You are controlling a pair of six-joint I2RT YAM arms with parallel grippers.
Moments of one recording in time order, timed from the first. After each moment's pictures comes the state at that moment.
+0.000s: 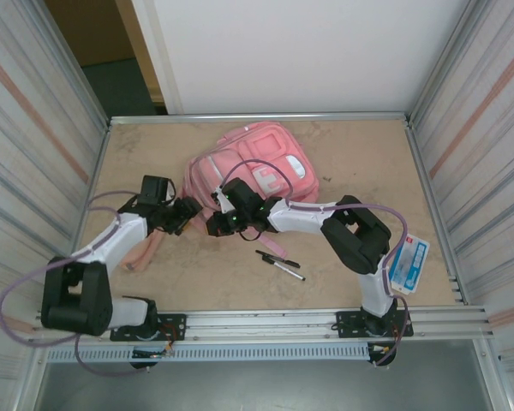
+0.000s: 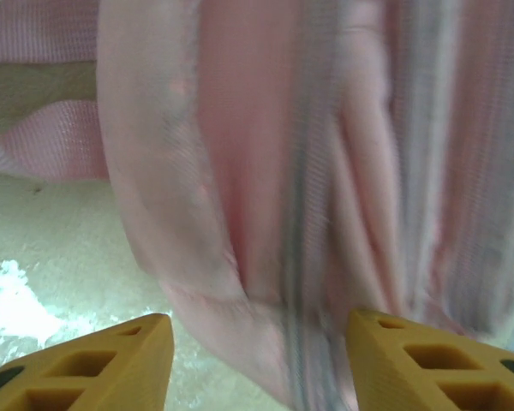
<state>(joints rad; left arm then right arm) -0.17 1.35 0.74 -0.40 0.35 -0.90 0.93 1.99 1.30 -0.05 -0.44 0.68</state>
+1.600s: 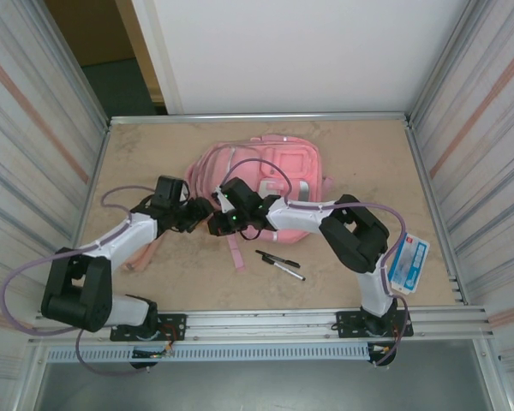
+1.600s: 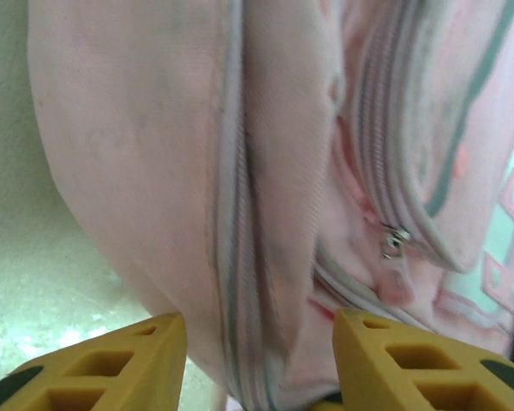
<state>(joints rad) -0.29 1.38 0.72 -0.29 0.30 -0.90 0.93 2.01 1.32 -0.09 -0.40 0.65</state>
